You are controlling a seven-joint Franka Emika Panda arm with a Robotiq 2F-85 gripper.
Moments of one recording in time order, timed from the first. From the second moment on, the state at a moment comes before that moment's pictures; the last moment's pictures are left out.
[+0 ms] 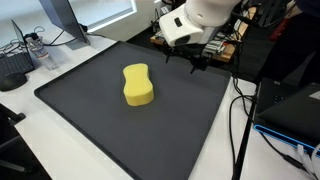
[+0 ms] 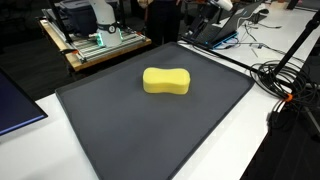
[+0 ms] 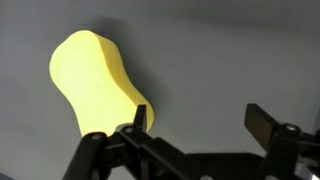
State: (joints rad) arm 0.30 0.49 0.18 -1.65 -0.32 1.74 0.41
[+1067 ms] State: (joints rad) arm 0.30 0.87 -0.01 -1.06 -0.16 1.49 0.96
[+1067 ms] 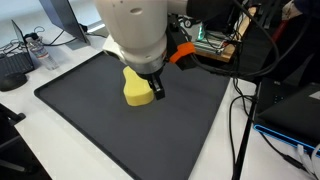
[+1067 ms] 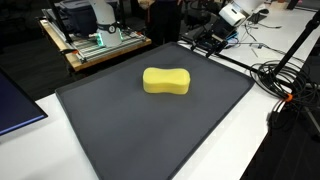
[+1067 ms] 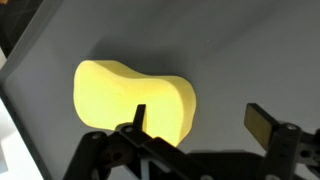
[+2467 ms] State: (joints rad) arm -0.05 0.98 0.03 -0.83 0.01 1.54 0.58
